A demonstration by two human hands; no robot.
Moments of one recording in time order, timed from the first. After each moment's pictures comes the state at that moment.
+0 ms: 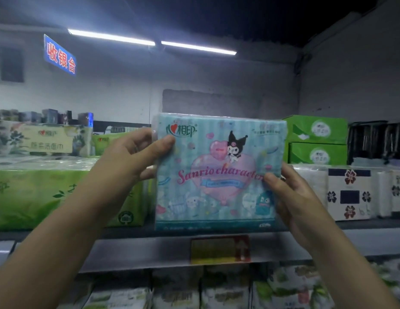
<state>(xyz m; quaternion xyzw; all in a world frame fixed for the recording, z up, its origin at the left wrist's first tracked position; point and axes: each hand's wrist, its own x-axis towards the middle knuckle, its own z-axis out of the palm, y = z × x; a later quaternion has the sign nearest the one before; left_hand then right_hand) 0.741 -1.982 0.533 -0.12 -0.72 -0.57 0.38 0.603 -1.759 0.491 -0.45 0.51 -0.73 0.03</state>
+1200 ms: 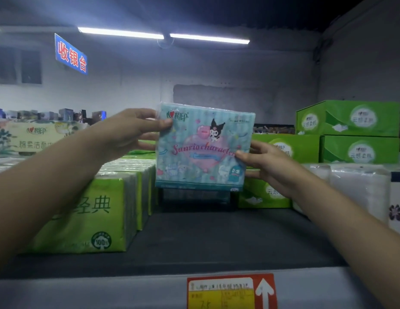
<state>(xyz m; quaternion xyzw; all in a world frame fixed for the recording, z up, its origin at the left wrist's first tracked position) 0.635 -2.066 0.591 -0.03 -0.82 -0.50 0.28 0.466 -1.842 0.538 -0.43 0.63 -0.65 0.07</state>
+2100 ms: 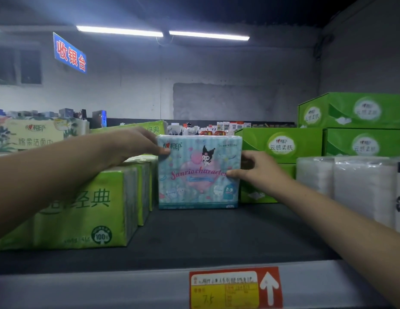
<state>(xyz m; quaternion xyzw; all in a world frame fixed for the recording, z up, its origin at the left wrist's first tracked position) 0.619 -2.073 0.573 0.17 -0.88 -0.37 0.23 0.461 -1.860 0.512 -0.43 0.75 -0.48 -0.12</state>
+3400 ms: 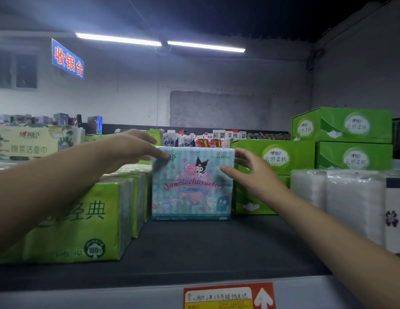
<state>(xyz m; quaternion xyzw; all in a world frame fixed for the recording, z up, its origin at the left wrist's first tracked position) 0.619 -2.069 0.581 0.15 -0.86 -0.41 0.25 0.465 -1.860 0.519 -0.43 0.73 -0.49 -0.20</state>
